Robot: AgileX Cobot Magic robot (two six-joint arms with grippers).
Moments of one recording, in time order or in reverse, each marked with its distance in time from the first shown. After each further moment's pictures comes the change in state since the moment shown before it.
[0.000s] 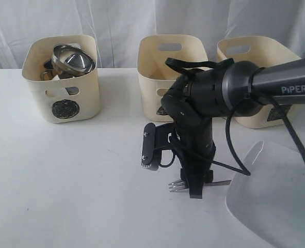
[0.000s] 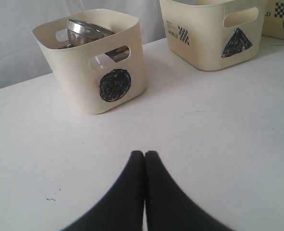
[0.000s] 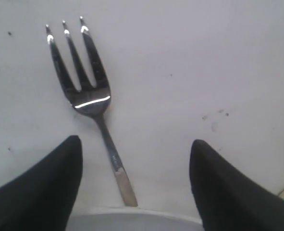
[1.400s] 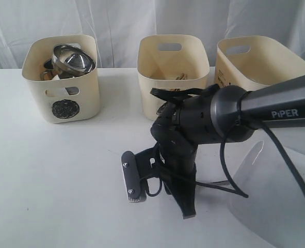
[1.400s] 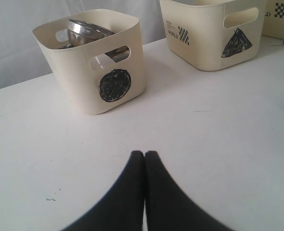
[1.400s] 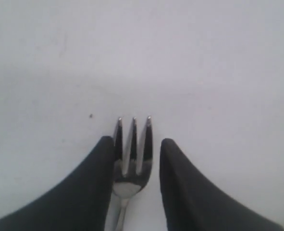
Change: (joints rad) left arm 0.000 0.000 0.000 0.000 0.000 0.000; right arm 0.092 0.001 0.090 0.026 -0.203 -0.218
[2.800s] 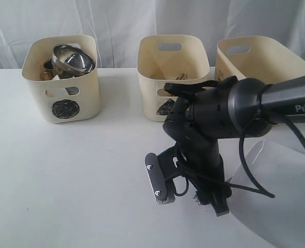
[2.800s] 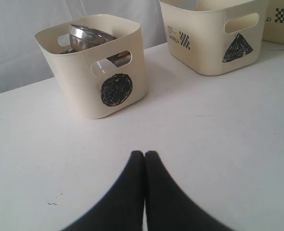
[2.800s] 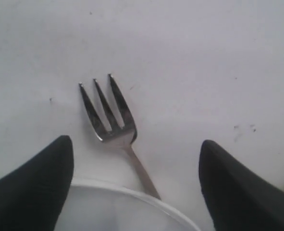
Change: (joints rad) left arm 0.000 0.000 0.000 0.000 -0.016 0.000; right arm -0.035 -0.055 0.038 -0.118 0.201 0.000
